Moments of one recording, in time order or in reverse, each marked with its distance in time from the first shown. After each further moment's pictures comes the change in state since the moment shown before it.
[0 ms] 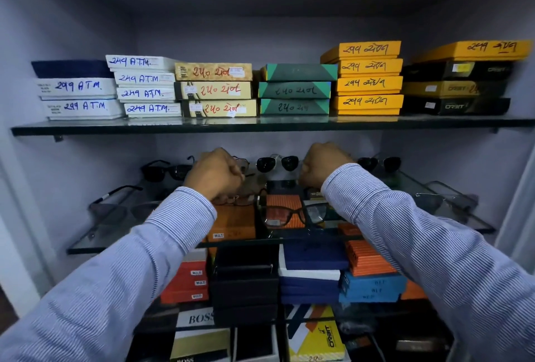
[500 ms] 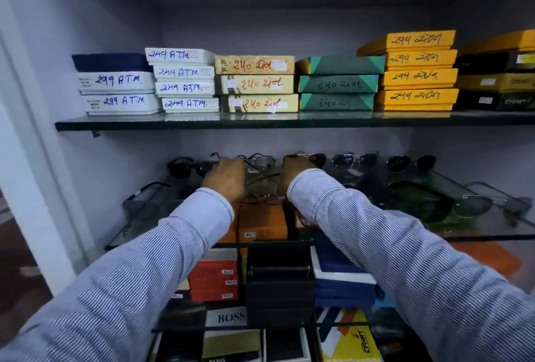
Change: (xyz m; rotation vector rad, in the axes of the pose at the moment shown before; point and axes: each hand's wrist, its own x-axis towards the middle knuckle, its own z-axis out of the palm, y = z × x) left_hand 0.013 -0.048 -0.007 0.334 -0.074 0.113; right_hand 0.025 -0.102 0.058 -0.034 -0.164 -0.100
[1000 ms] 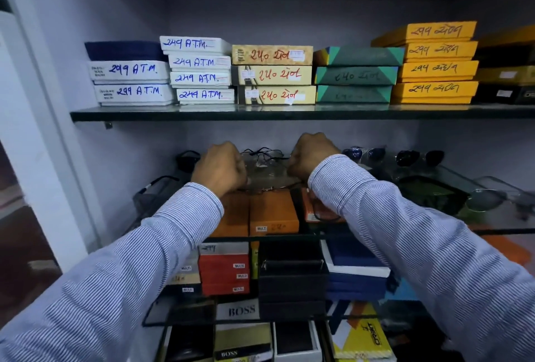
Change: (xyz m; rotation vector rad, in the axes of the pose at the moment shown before) left_hand -0.011 -0.031 -0.017 -0.228 0.135 -0.059; right_hand -0.014 -0.005 -0.027 0.154 0.128 0.058
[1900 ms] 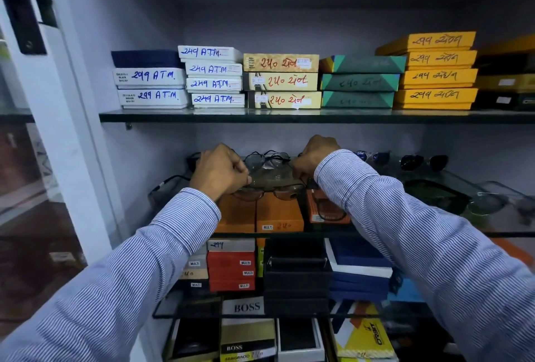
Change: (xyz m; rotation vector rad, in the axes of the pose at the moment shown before) left_hand -0.024 0.000 -0.018 -0.137 0.070 -0.050; right_hand -0.019 -0.010 -0.019 0.204 -0.122 0.125
